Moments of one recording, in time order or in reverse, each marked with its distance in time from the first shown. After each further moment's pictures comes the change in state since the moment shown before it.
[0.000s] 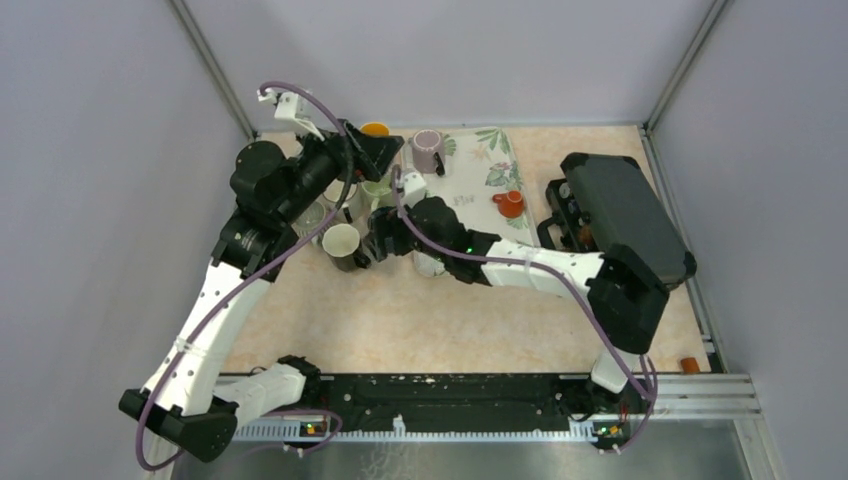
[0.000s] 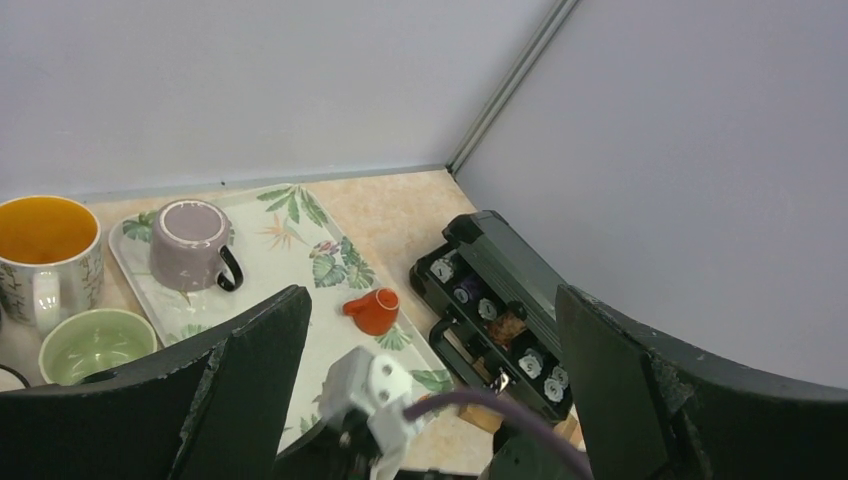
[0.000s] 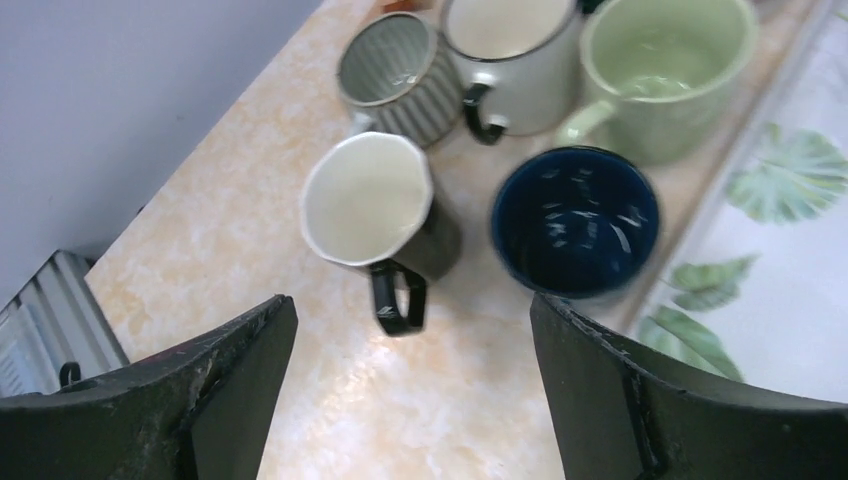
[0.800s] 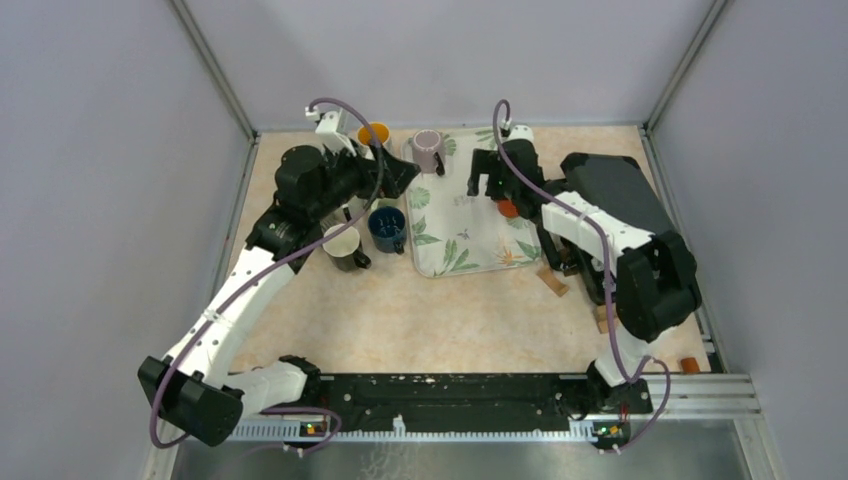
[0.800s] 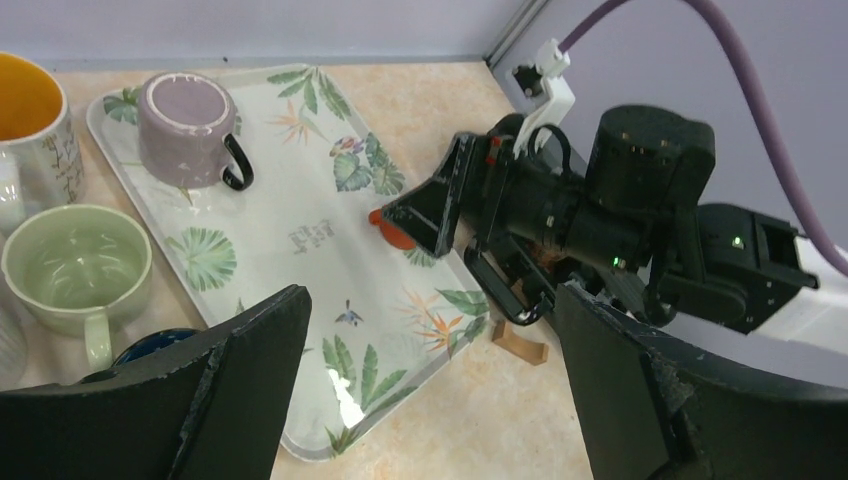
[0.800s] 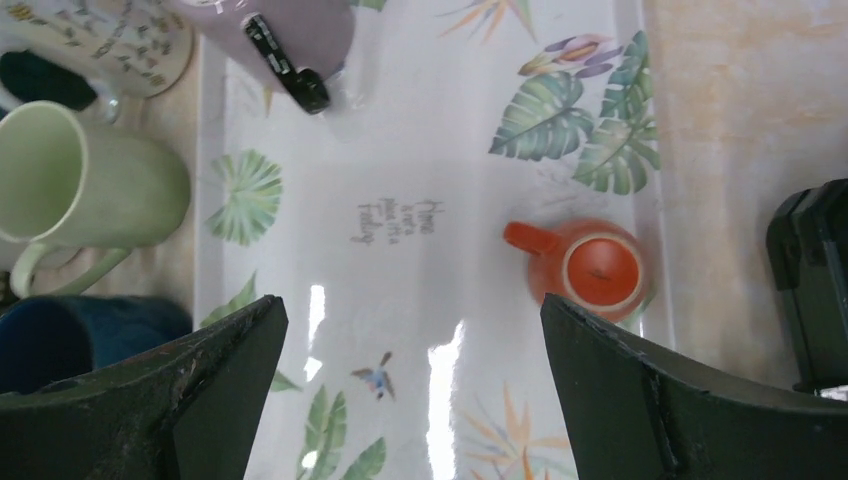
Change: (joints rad) left arm 0.000 0.083 -0.149 0.037 0.048 0.011; right arm -0.522 -0.095 -0.005 -0.347 0.077 0.036
